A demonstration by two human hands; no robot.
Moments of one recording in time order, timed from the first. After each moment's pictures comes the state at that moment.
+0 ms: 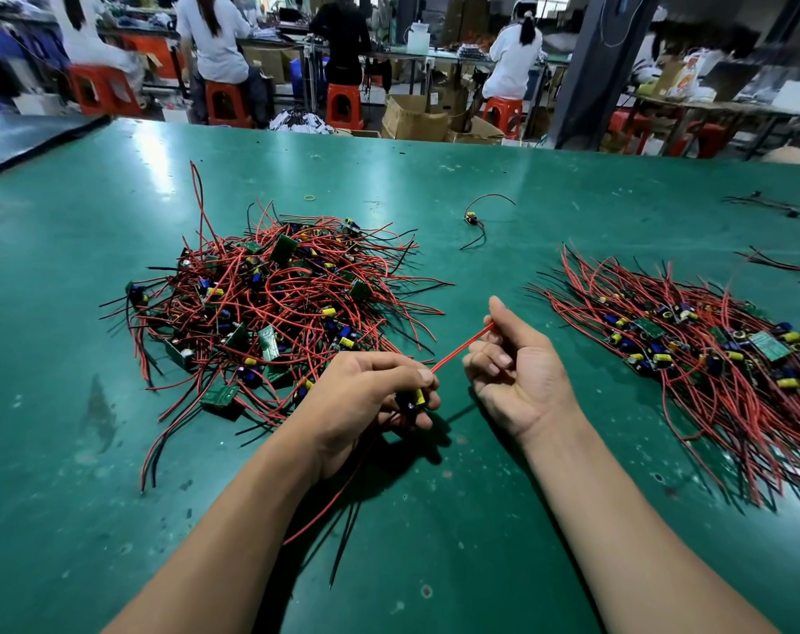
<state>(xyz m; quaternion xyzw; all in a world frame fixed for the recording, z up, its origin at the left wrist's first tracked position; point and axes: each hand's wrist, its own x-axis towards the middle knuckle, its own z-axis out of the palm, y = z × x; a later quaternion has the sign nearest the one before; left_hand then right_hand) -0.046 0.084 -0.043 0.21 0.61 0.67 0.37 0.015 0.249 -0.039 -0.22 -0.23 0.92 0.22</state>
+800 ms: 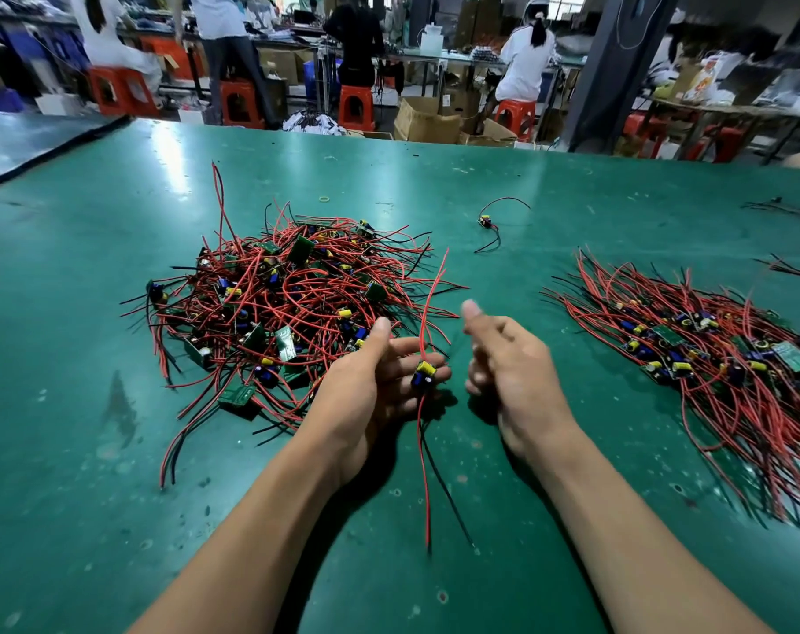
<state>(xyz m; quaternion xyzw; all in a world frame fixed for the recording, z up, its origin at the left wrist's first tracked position) -0.043 0.091 -0.041 0.06 0.50 0.78 0.37 0.018 0.225 -0.048 -0.22 -0.58 0.73 0.27</state>
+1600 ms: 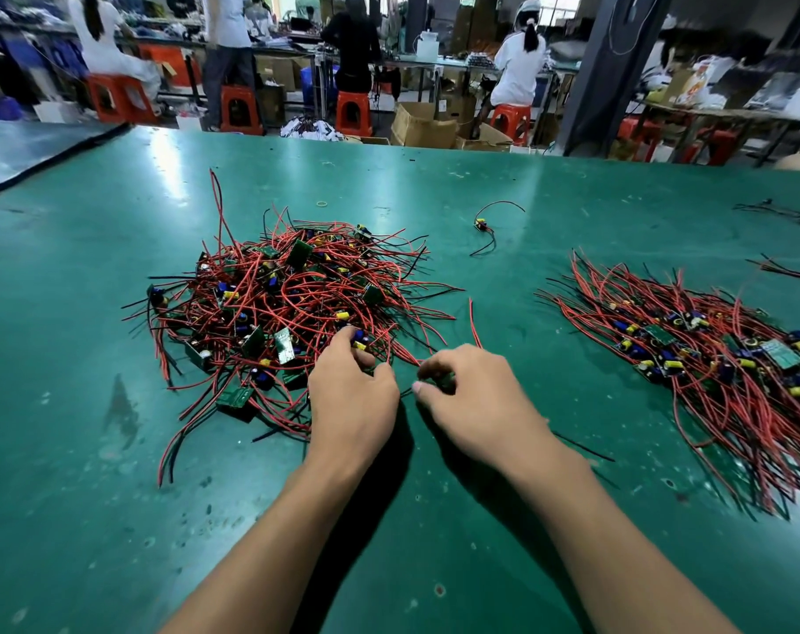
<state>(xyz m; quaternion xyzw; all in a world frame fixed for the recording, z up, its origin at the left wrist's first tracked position) -0.045 0.090 -0.052 0.14 0.82 0.55 0.00 0.024 0.208 -0.048 -0.20 -0.93 0.25 0.16</state>
